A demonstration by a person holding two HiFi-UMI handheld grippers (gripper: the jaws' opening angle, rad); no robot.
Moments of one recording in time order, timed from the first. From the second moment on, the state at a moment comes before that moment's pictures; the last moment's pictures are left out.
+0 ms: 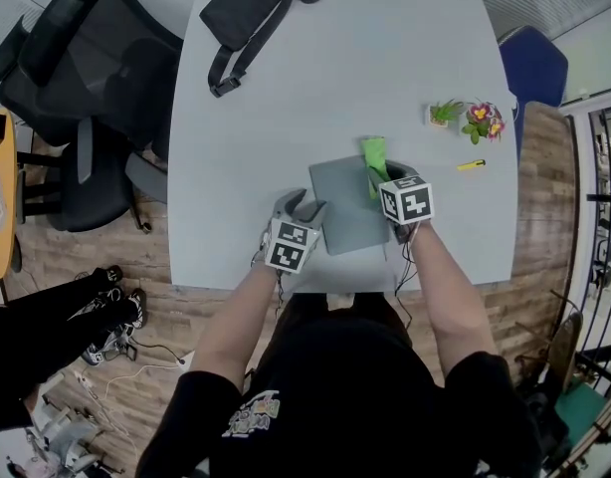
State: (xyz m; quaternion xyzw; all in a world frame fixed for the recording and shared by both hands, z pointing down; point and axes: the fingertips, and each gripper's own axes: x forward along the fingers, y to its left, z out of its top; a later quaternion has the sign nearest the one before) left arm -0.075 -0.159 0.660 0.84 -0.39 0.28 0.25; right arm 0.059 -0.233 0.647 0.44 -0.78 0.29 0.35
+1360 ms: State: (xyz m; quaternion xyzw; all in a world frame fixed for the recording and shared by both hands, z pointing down) left arm -0.075 -0.160 0.660 0.85 -0.39 0.28 0.24; right arm -0.057 -0.177 0.650 0.22 -0.84 0.32 0.38
